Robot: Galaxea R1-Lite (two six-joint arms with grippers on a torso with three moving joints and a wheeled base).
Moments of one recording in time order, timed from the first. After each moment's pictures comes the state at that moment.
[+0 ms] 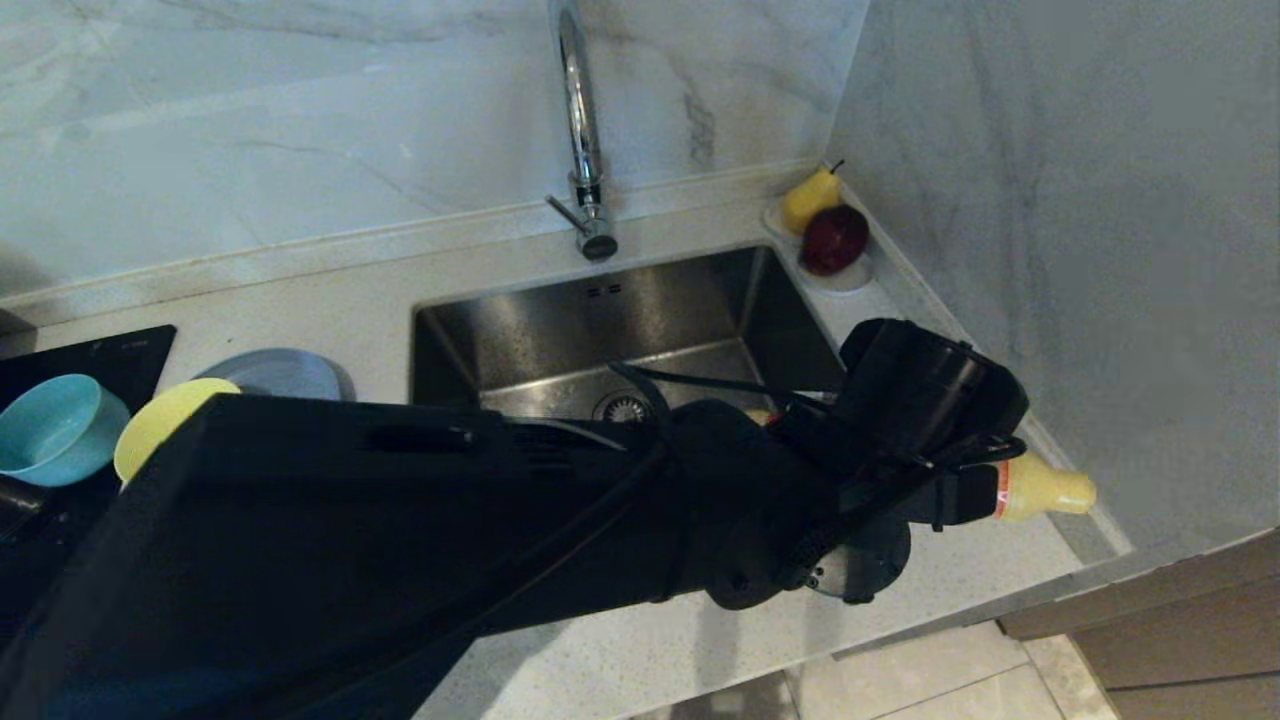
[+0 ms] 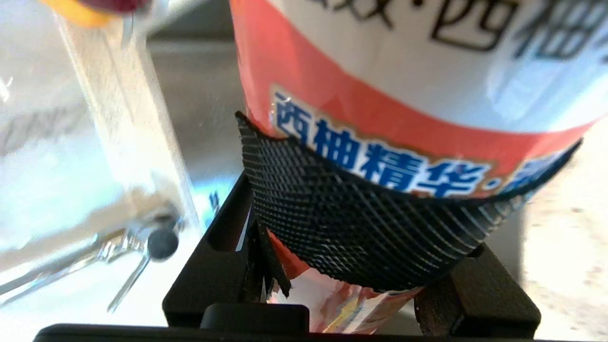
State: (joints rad) left arm -1.06 2.27 -1.89 0.15 0.69 1.09; right arm 0.00 0.00 0.00 -0.01 0.00 0.00
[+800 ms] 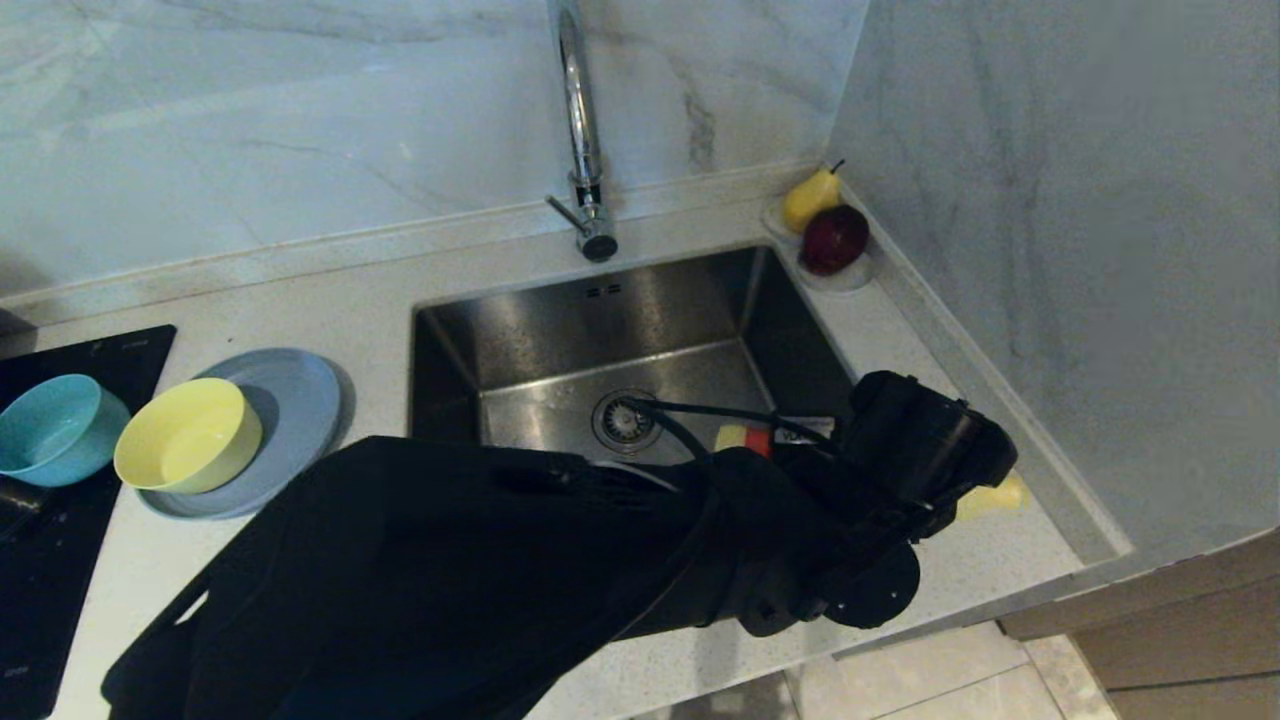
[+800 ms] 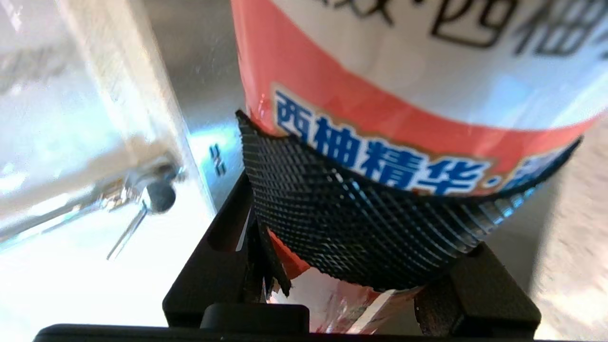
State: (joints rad) left arm -1.06 2.35 -1.89 0.09 0.88 1.07; right arm 0.00 0.00 0.00 -0.01 0.00 0.00
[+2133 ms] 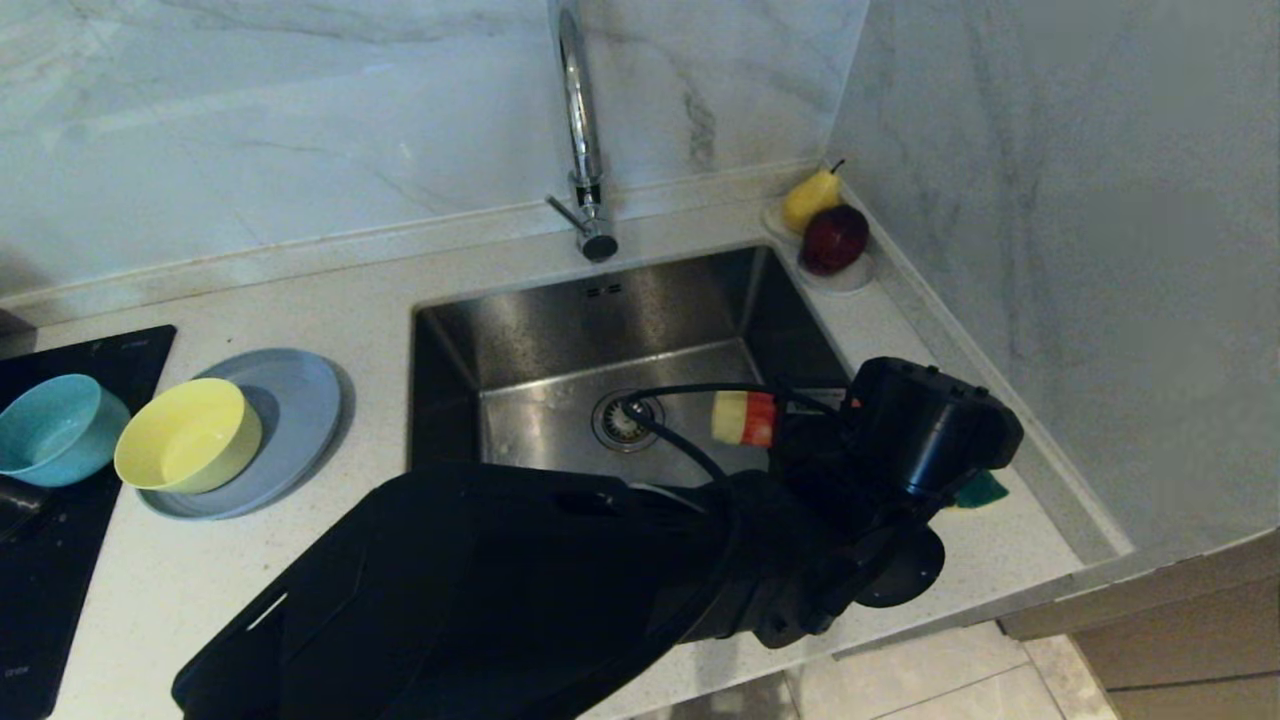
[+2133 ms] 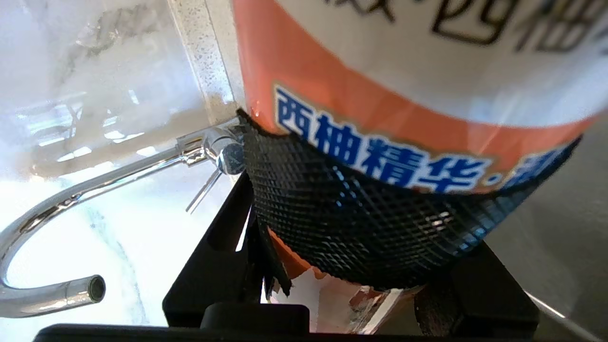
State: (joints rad) left arm -1.06 2.41 -1.91 -0.22 1.08 1.35; right arm 0.00 0.00 0.00 -0.01 0.00 0.00
